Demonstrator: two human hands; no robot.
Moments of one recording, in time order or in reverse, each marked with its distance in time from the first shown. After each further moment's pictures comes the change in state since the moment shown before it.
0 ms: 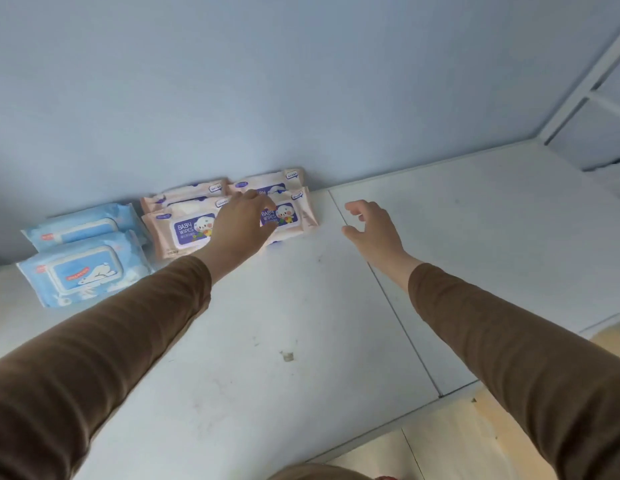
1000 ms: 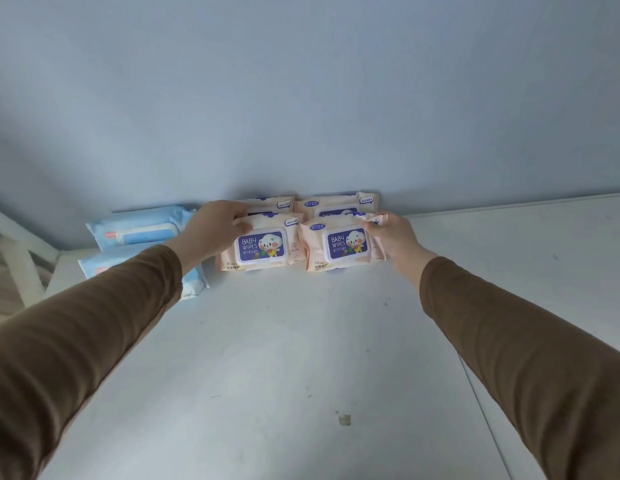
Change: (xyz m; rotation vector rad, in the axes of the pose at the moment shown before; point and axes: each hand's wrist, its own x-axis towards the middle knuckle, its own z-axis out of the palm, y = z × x) left_hand 0.024 -0.163 -0.040 -0.052 -0.178 -0.347; right_hand 0.122 -0.055 0.090 0.551 -0.111 0.385
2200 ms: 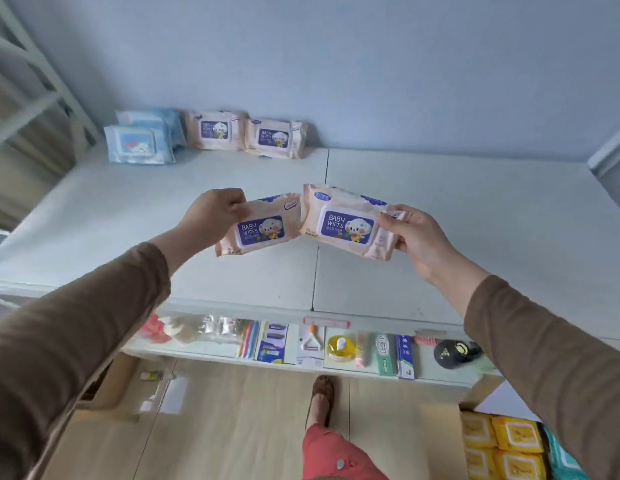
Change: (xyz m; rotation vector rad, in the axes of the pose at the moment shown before) left_hand -0.297 0.271 0.102 -0.193 0.194 -0.234; right_hand -0.202 0.098 -0.330 0.142 -0.438 -0.137
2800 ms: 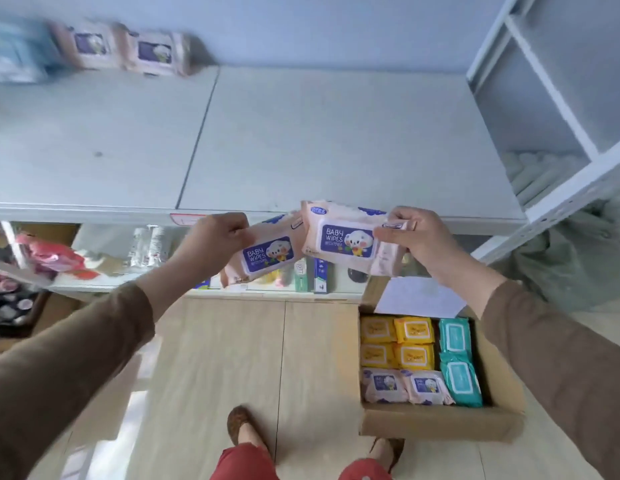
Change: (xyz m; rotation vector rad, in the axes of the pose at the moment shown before) left_hand -0.215 0.195 0.197 -0.080 -0.180 -0.021; right_hand -0.200 0.073 -0.265 -0.316 -0.034 0.039
